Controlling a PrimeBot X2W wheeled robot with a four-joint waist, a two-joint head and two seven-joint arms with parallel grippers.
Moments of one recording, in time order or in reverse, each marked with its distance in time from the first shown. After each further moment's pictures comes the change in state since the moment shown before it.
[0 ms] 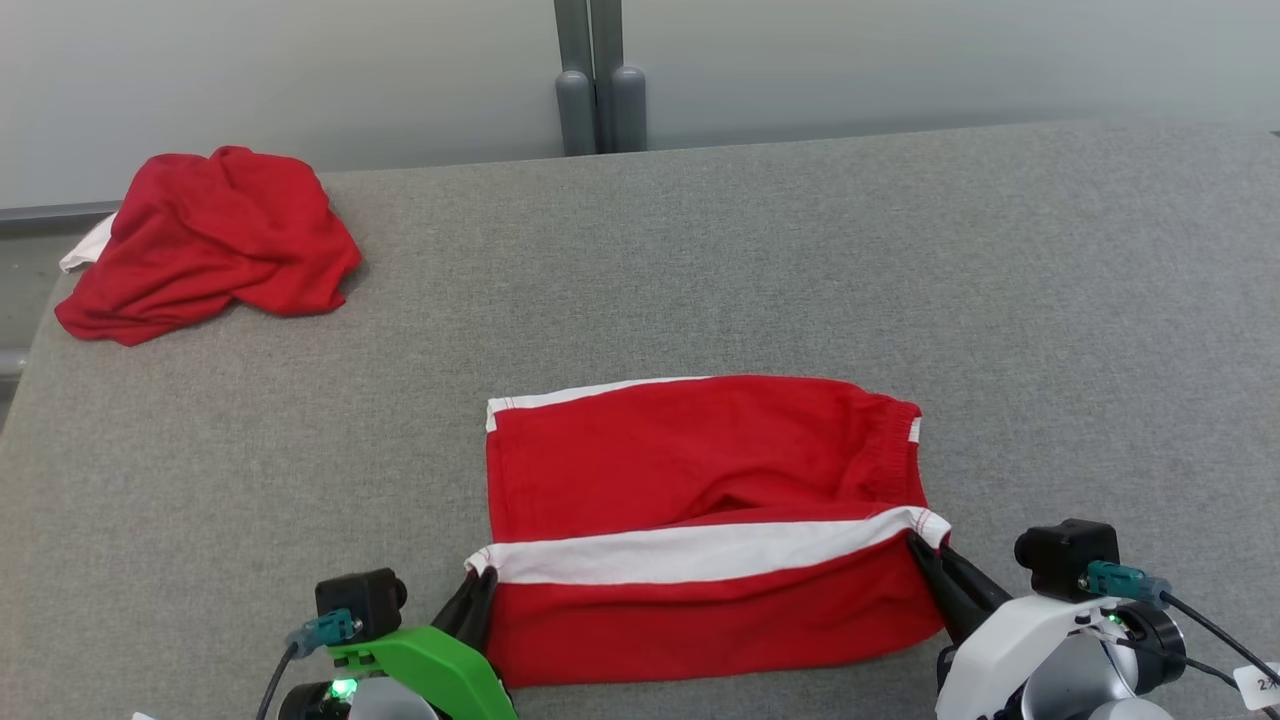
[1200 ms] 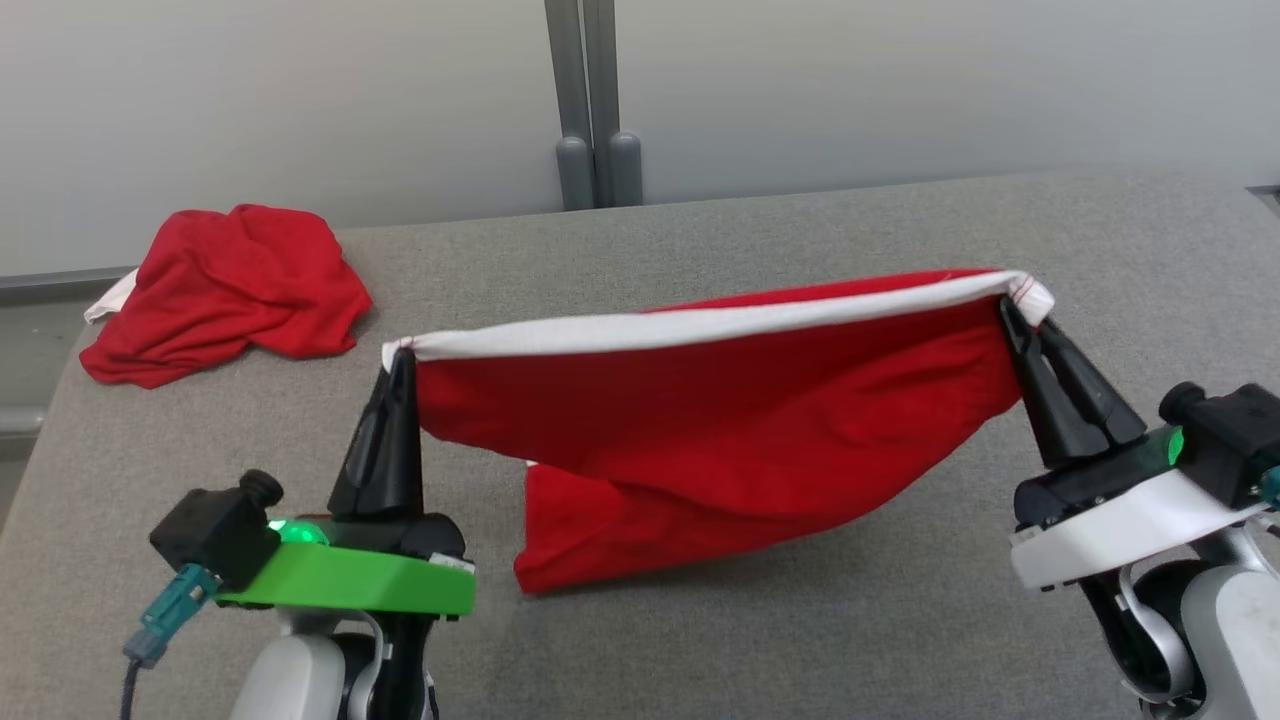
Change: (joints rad) left arm -0.056 0.007 0.047 -0.349 -0.079 -0.009 -0.274; right arm -0.151 -0.100 -0.052 -0.242 -0.036 0.000 -0.212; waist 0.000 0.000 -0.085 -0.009
